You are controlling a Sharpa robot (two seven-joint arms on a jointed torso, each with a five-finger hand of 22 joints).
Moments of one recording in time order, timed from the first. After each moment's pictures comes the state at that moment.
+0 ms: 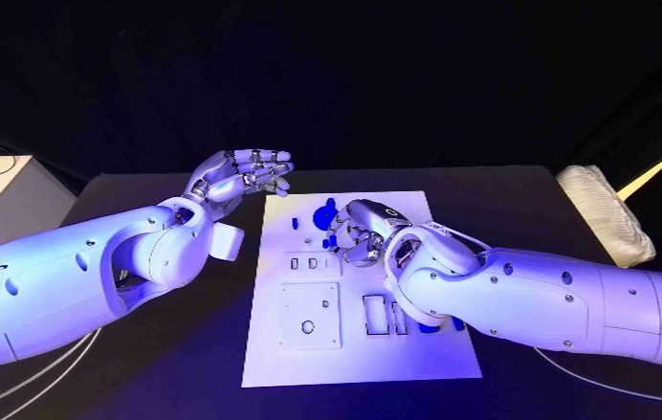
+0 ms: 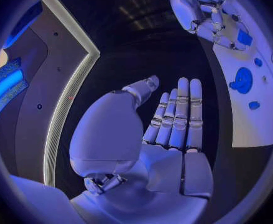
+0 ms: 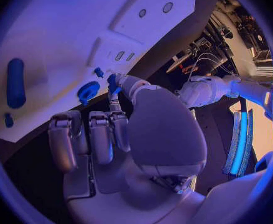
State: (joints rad) left arm 1.22 -0.92 -0.02 1.60 -0.08 -0.28 0.42; left_hand 1.35 -0.15 0.52 -0.04 0.09 0.84 0.21 0.22 0.14 1.01 0.17 0.08 0.07 1.00 0.10 0.57 0.42 0.18 0.76 0.20 0.87 0.53; right arm 1.22 -0.62 -0.15 1.62 -1.38 -0.53 -0.43; right_hand 1.40 -0.18 0.49 0.15 0.19 1.03 0.13 0.21 0.37 1.46 0.05 1.50 1.31 1.47 -0.02 1.57 1.31 0.01 1.47 0.09 1.57 1.31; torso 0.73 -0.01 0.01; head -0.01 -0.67
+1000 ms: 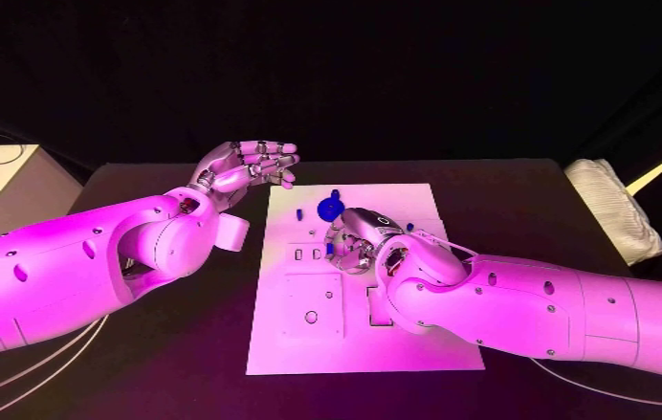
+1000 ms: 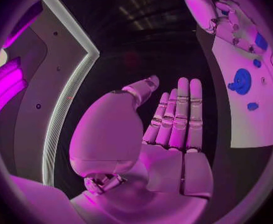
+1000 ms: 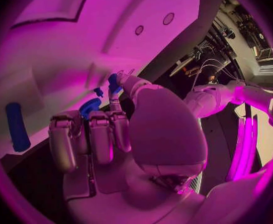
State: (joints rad) left arm 1.22 -0.92 -0.02 1.60 -0.08 -0.27 0.41; left_hand 1.35 -0.15 0.52 -0.04 0.09 0.84 0.21 0.22 0.14 1.01 0.17 0.08 0.07 1.00 0.10 0.57 0.42 0.18 0.76 0.20 0.87 0.53; right arm 1.17 -0.57 -0.16 1.60 -1.42 -0.52 -0.52; right_hand 1.38 -0.18 0.49 0.15 0.19 1.03 0.12 0.22 0.37 1.47 0.05 1.50 1.31 1.46 -0.02 1.57 1.31 0.01 1.47 0.09 1.57 1.31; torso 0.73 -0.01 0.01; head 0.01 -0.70
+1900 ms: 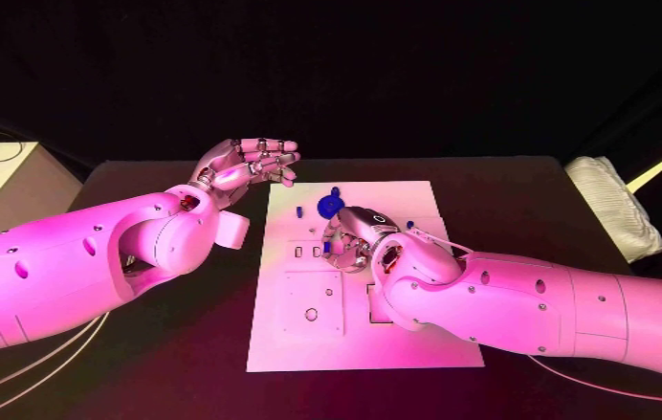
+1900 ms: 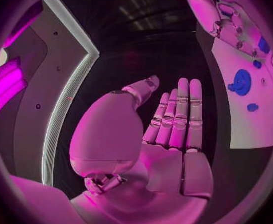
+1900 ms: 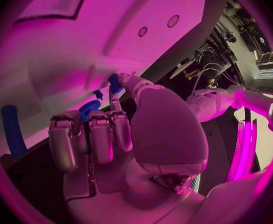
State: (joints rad) left arm 1.22 -0.92 -0.02 1.60 -0.08 -0.27 0.41; left_hand 1.35 -0.15 0.52 -0.04 0.09 0.84 0.21 0.22 0.14 1.01 0.17 0.08 0.07 0.99 0.10 0.57 0.42 0.18 0.76 0.20 0.88 0.53; right arm 1.17 -0.54 -0.16 1.57 -1.45 -0.51 -0.52; right_hand 1.35 -0.20 0.49 0.15 0.20 1.02 0.12 0.22 0.38 1.47 0.05 1.49 1.31 1.46 -0.02 1.57 1.31 0.01 1.47 0.09 1.57 1.31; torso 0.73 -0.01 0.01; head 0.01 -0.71
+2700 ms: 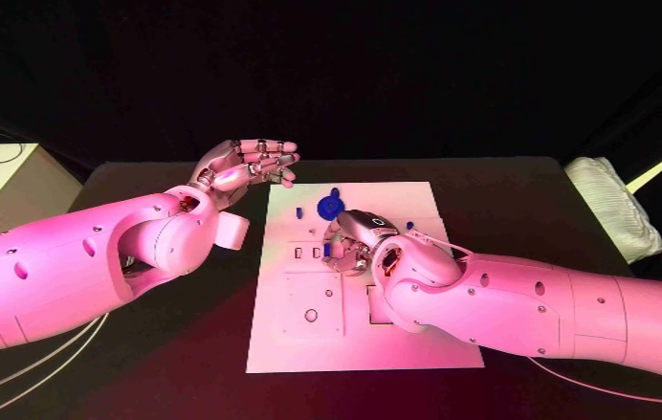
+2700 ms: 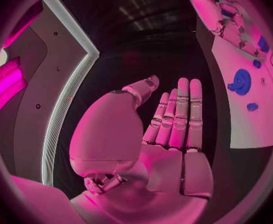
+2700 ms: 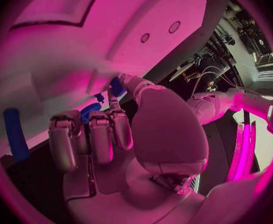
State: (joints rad) left arm 1.22 -0.92 -0.02 1.60 -0.08 -0.27 0.41; left_hand 1.35 -0.15 0.52 -0.04 0.09 0.84 0.21 0.22 0.14 1.01 0.17 0.08 0.07 0.99 0.10 0.57 0.42 0.18 0.76 0.20 0.88 0.53; right arm 1.16 -0.54 -0.17 1.56 -1.46 -0.49 -0.50; right_hand 1.31 -0.25 0.47 0.15 0.17 0.96 0.15 0.20 0.36 1.46 0.06 1.45 1.31 1.47 -0.02 1.57 1.31 0.01 1.47 0.09 1.57 1.31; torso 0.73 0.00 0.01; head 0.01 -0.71
